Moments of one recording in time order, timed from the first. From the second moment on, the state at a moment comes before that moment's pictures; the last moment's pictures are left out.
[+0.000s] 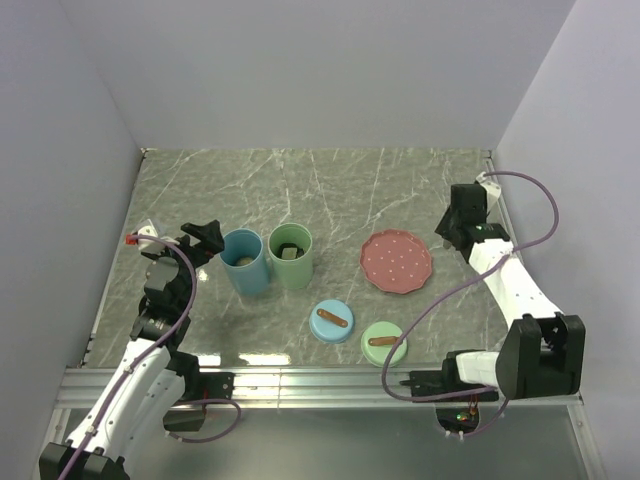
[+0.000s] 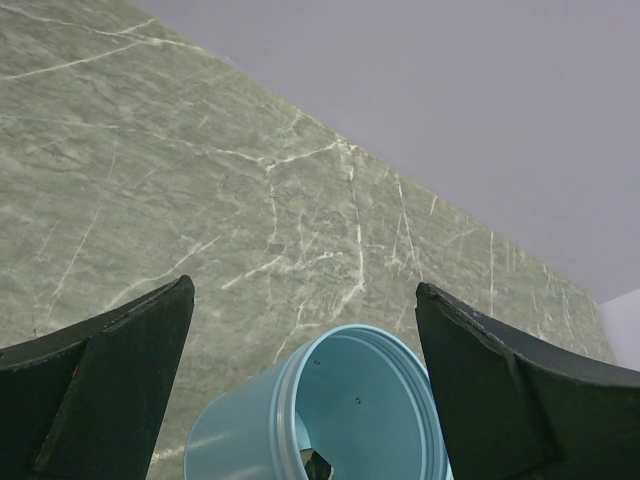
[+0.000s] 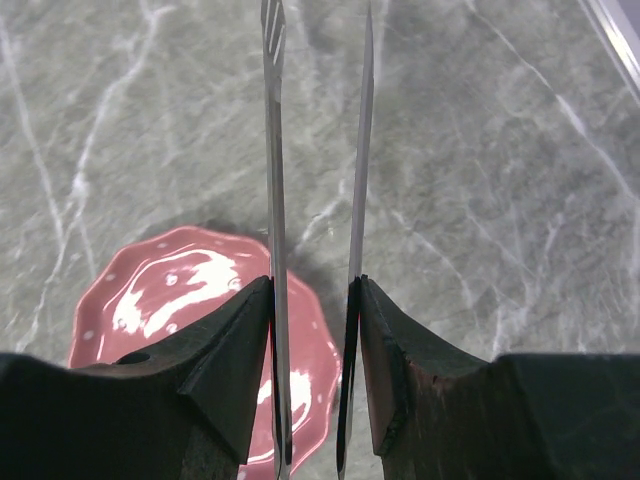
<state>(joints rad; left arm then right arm) -0.22 0.58 0.35 0.21 -0.31 -0.60 0.07 1.27 0.93 -0.44 0.35 0.47</state>
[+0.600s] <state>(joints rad) -0.22 0.57 0.35 0.21 -0.29 -0.60 0.01 1.36 0.92 -0.52 0.39 0.50</state>
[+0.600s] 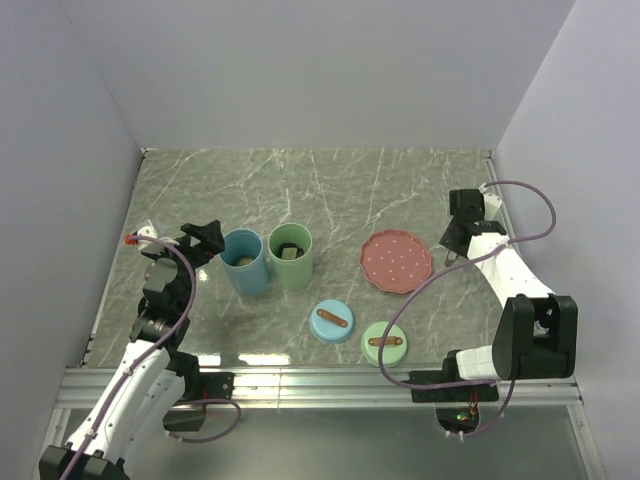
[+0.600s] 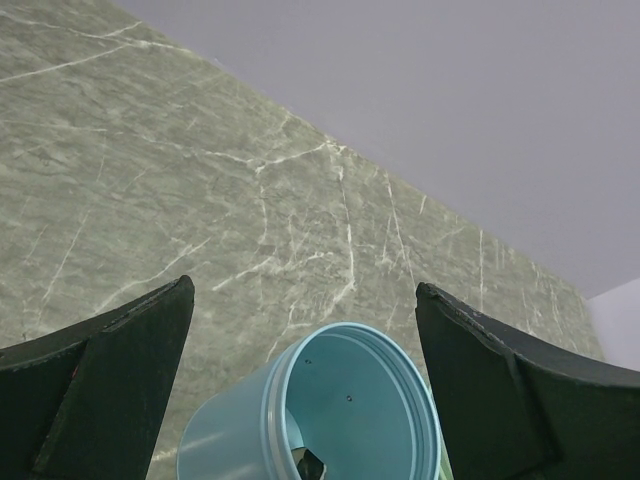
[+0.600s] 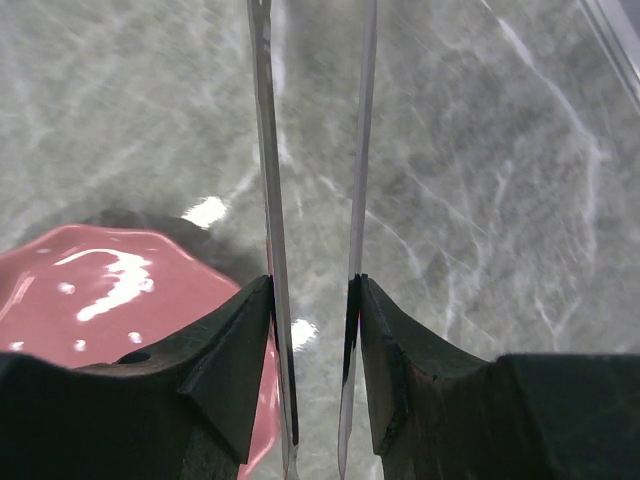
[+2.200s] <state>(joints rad) -0.22 0.53 0.35 0.20 -0.29 -0.60 0.01 1.52 0.87 -0.62 0.51 0.57</state>
